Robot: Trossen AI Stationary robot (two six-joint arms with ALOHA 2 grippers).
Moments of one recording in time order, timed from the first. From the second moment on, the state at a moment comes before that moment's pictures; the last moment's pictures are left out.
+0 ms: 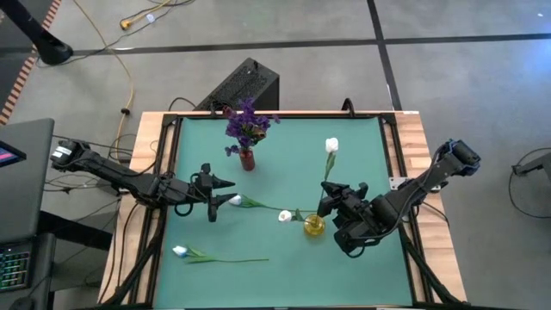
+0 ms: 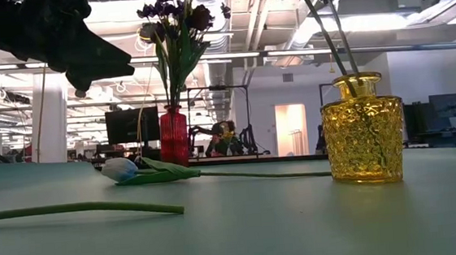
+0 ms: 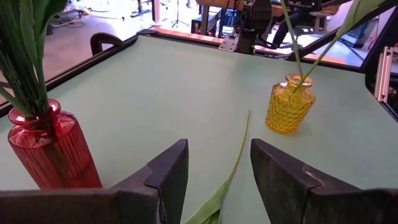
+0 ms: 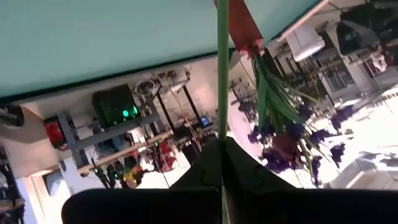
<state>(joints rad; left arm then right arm) -0.29 0.86 0.29 0.30 -0.50 -0.26 0.59 1.46 1.21 -0.99 1.17 -1.40</state>
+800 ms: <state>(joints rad) -0.29 0.86 0.29 0.30 -0.50 -0.23 0.55 1.46 1.21 -0.90 0.99 -1.35</state>
